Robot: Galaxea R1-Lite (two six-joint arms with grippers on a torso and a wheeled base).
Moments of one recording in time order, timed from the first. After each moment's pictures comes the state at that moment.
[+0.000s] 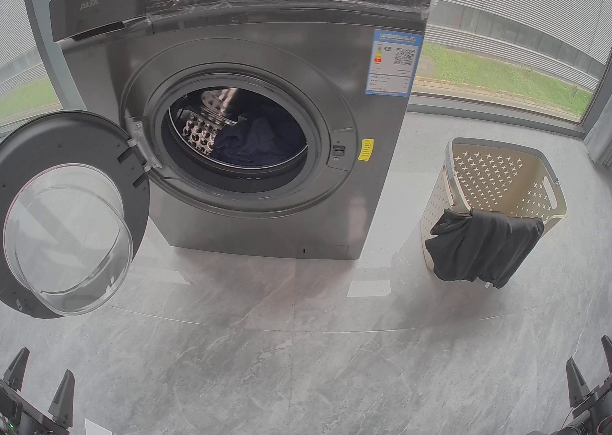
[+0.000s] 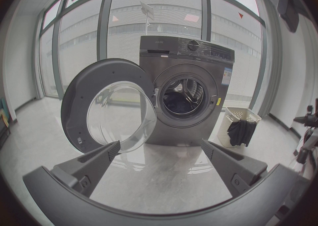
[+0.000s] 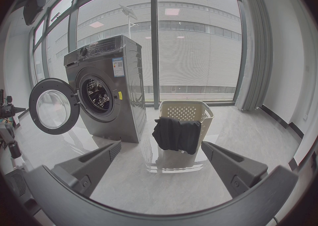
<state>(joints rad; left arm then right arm) -0.12 0.08 -0.02 -0.08 0.10 -0.05 0.01 0.01 -0.02 0.00 -0.02 0.01</state>
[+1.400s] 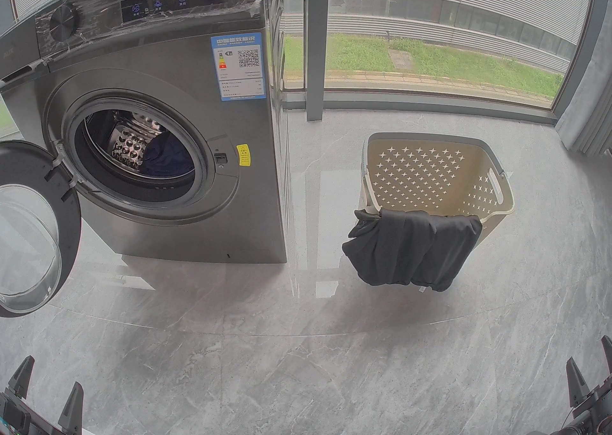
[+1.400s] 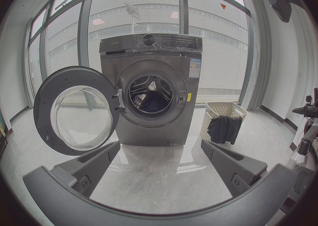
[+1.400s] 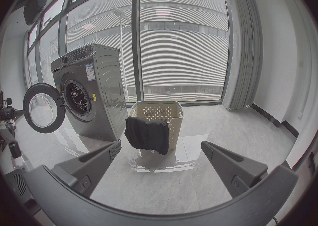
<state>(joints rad) 0.00 0.01 -0.02 0.00 -0.02 -0.01 0.01 0.01 -0.02 0.00 -0.02 0.01</state>
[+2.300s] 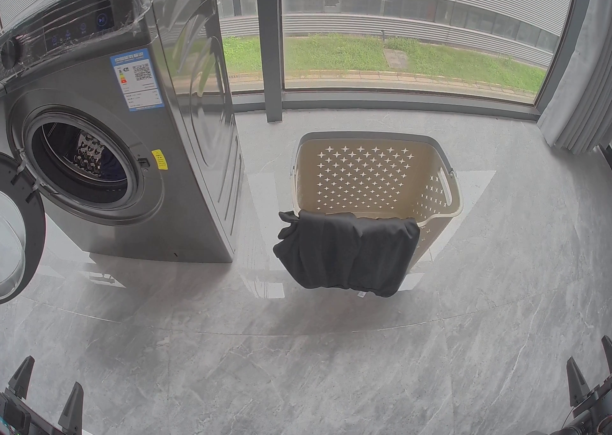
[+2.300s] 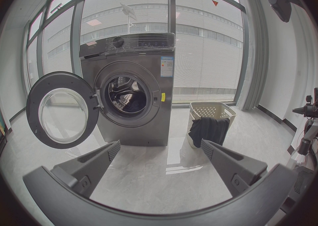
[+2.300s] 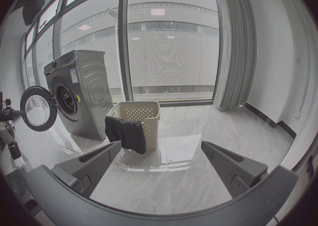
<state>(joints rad) 0.00 0.01 -0.02 0.00 -0.02 0.00 0.01 0.01 -0.02 0.00 -0.02 0.02</state>
